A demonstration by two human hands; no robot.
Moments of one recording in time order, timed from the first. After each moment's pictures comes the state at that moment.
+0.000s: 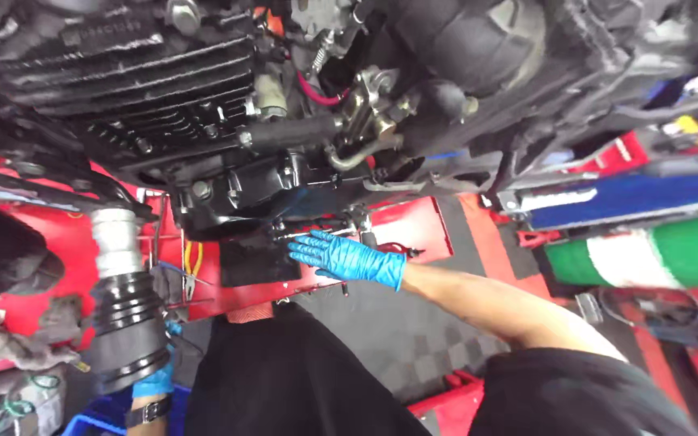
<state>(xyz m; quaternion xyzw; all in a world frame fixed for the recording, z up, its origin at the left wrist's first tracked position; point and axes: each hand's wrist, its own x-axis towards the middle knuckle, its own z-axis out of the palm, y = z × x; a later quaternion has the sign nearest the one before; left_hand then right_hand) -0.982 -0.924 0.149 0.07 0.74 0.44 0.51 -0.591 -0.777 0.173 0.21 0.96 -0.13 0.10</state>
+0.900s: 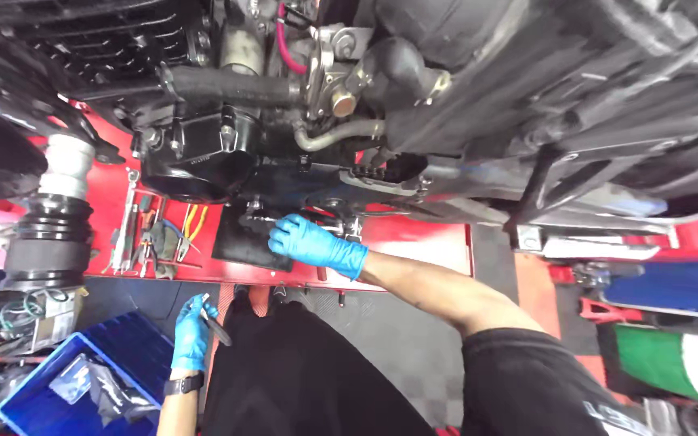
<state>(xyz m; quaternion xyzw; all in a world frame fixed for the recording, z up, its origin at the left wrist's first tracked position) -0.849 -0.991 0.081 -0.03 0.68 0.54 0.49 -0.604 -0.754 0.161 0.10 0.99 -0.04 -0.04</state>
